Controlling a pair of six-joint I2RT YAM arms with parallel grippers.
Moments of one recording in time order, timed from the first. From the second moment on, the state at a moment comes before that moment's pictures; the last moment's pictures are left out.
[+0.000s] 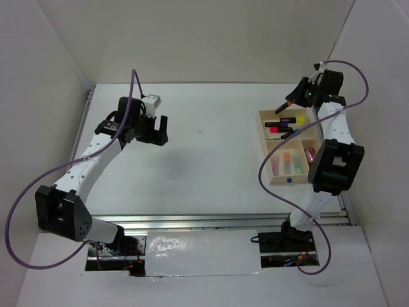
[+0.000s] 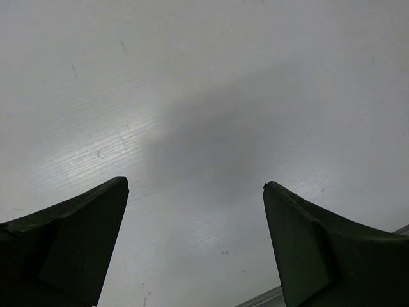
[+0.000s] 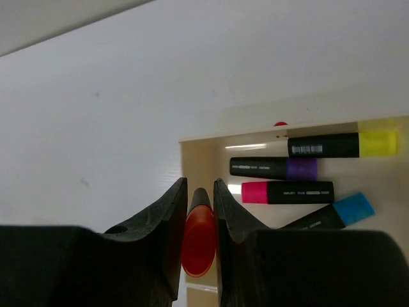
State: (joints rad) left arm -0.26 1.41 1.25 -0.61 0.16 -0.05; right arm -0.27 1.82 1.63 -0.36 -0.49 0.22
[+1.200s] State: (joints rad) left arm 0.07 1.14 0.94 -0.63 0.22 0.07; right arm -0.30 0.92 0.98 -0.49 -0.40 -0.19
